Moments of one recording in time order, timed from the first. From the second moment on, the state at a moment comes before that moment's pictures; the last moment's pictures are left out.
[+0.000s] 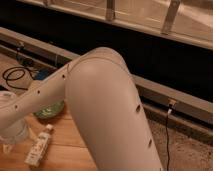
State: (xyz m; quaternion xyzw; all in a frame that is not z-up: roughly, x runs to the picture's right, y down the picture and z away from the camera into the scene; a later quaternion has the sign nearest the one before) arm -0.371 0.247 0.632 -0.37 0.12 0.50 0.77
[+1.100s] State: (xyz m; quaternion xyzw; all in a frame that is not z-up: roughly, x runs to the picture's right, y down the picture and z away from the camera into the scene) arm -0.356 0.249 0.697 -0.35 0.18 0.51 0.77
